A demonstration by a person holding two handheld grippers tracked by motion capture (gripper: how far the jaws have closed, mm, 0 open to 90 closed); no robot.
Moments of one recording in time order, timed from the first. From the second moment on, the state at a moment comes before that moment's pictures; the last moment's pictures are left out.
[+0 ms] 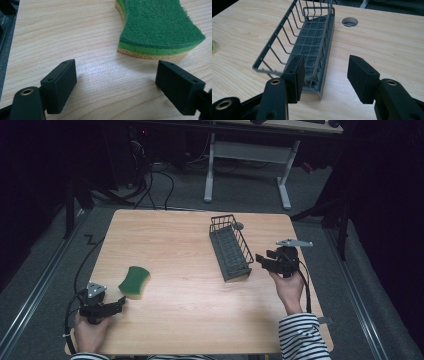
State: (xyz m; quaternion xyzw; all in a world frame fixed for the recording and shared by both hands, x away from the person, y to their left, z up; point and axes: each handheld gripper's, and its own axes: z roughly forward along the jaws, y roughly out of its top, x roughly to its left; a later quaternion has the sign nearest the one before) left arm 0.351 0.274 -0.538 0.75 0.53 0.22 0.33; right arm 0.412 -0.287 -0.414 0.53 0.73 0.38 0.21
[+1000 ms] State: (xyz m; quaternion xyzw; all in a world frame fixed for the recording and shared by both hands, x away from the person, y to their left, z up) left arm 0.351 0.273 -0.538 0.75 0.53 0.22 0.33; right arm 0.501 -0.238 -0.444 0.57 0.74 0.32 0.18
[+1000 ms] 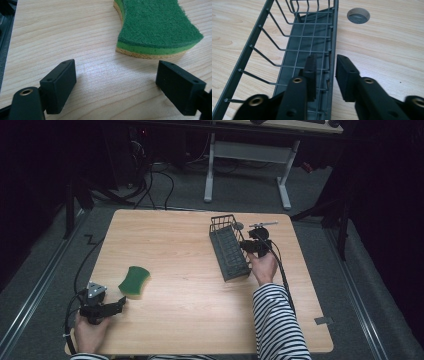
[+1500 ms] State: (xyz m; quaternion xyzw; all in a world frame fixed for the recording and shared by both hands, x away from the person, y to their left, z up) left arm 0.351 0.273 -0.538 0.75 0.53 0.22 0.33; right arm 0.486 -0.208 -0.445 0.50 0.79 0.32 0.16
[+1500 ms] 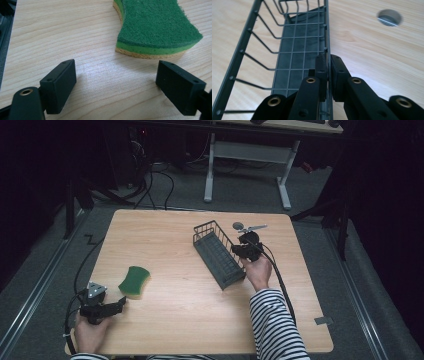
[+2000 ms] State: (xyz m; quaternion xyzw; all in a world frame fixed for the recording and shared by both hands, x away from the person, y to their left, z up) left arm 0.351 0.273 -0.539 0.75 0.53 0.22 0.33; right arm 0.445 -0.174 -0.445 0.40 0.84 0.33 0.13
